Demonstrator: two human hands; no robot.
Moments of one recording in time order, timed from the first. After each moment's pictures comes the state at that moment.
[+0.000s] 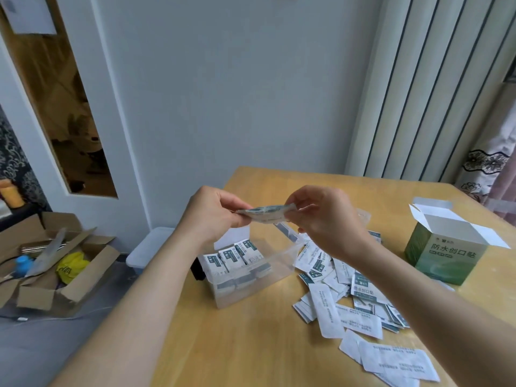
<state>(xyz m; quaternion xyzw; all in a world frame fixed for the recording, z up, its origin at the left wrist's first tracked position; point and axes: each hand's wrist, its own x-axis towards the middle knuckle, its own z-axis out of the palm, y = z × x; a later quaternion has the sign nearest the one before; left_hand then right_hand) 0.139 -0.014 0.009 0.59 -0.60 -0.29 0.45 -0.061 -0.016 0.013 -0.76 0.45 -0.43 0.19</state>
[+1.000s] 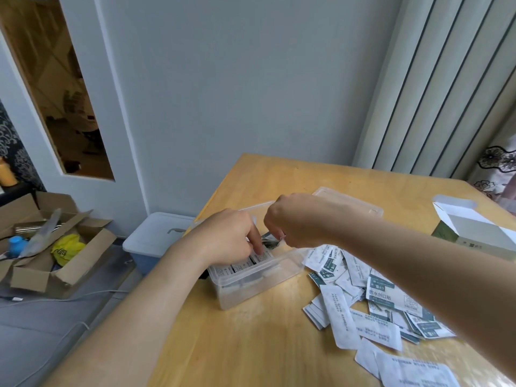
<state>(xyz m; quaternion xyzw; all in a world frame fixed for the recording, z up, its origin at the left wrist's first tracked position) 0.146 -0.038 -0.031 0.60 -0.78 -0.15 0.12 -0.010 -0.054 0.021 -0.91 0.38 0.13 -0.09</state>
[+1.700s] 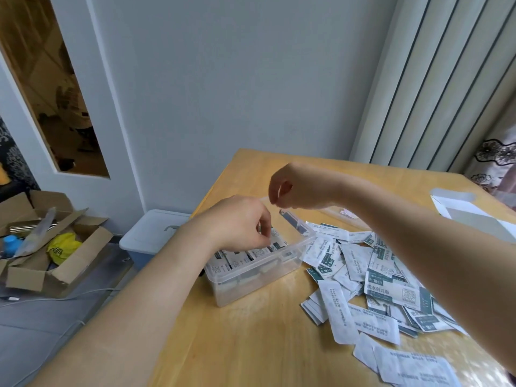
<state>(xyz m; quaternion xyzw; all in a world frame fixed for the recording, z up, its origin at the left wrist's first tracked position) 0.128 -0.043 -0.009 0.57 -0.81 -0.13 0.08 -0.022 -0.080 0.042 -0.87 0.48 -0.05 0.11</state>
